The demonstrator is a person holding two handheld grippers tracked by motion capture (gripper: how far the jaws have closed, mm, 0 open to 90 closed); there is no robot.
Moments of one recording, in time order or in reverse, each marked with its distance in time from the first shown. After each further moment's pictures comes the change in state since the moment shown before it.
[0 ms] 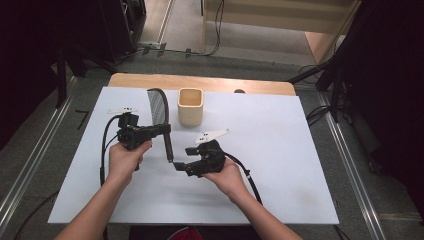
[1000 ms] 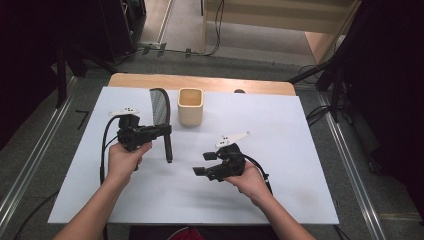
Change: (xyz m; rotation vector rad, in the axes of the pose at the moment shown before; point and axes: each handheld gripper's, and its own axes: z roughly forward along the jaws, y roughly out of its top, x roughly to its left) left arm -0.004 -0.001 -0.002 -0.003 -0.005 0.097; right arm -0.021 -0.027 -0.042 0.043 0.022 0.012
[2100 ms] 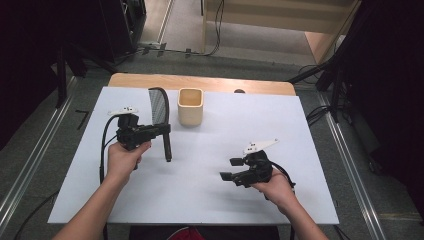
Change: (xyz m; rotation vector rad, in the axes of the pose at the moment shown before) left arm 0.004 0.002 -0.001 -0.005 0.008 0.001; right arm -0.020 -0.042 -0.053 0.042 -0.096 0.054
